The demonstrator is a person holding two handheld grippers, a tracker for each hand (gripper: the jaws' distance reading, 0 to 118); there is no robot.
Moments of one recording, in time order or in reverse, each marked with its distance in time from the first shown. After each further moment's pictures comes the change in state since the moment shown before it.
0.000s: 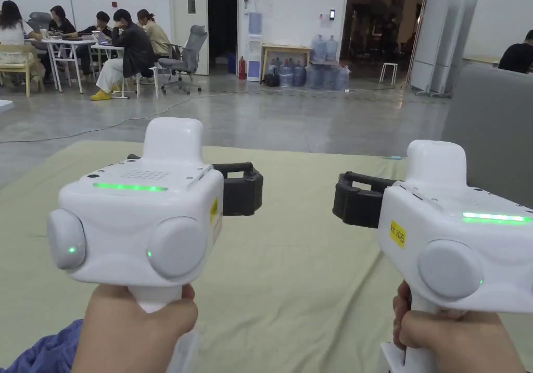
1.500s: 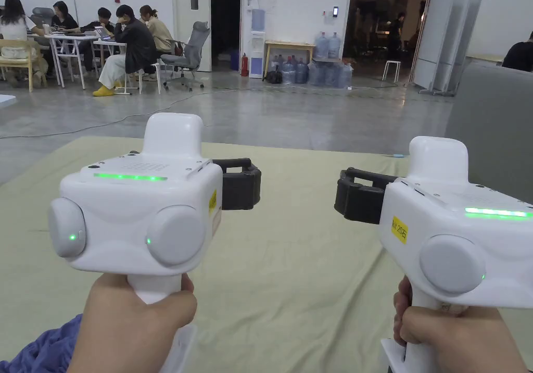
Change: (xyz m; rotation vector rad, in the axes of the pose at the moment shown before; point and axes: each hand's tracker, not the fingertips) left arm -0.004 0.001 -0.001 -0.024 0.004 0.012; right arm -0.003 -0.001 0.000 -0.005 0.007 -0.001
